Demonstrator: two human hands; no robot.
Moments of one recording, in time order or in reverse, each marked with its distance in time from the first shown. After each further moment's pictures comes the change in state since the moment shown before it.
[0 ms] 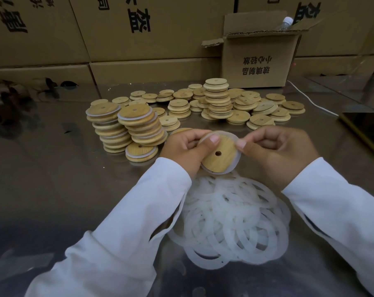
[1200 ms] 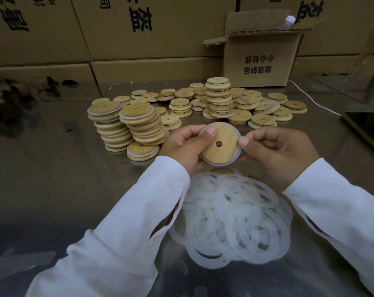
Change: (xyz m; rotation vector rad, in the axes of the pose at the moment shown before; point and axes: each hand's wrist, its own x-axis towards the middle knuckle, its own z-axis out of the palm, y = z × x) left_hand 0.003 0.001 0.000 -0.275 0.037 -0.104; right_hand 0.001 0.002 0.001 0.070 -0.064 -0.012
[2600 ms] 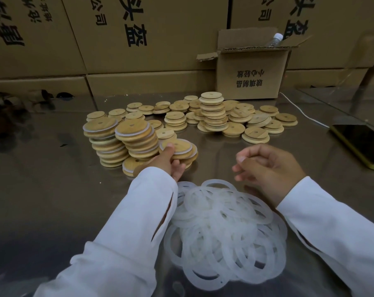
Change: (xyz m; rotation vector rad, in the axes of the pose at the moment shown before) left_hand 0.028 0.002 -0.019 -0.308 0.568 -0.350; right_hand 0.000 -0.004 0.002 0.026 0.037 0.263
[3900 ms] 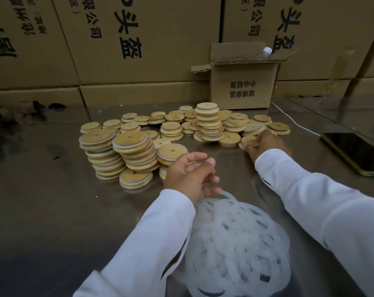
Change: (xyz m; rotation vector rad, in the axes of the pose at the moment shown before) left_hand -0.031 -0.020 0.011 0.250 -0.528 0.254; right_hand 0.136 0.043 -0.027 -0.942 0.359 0.173
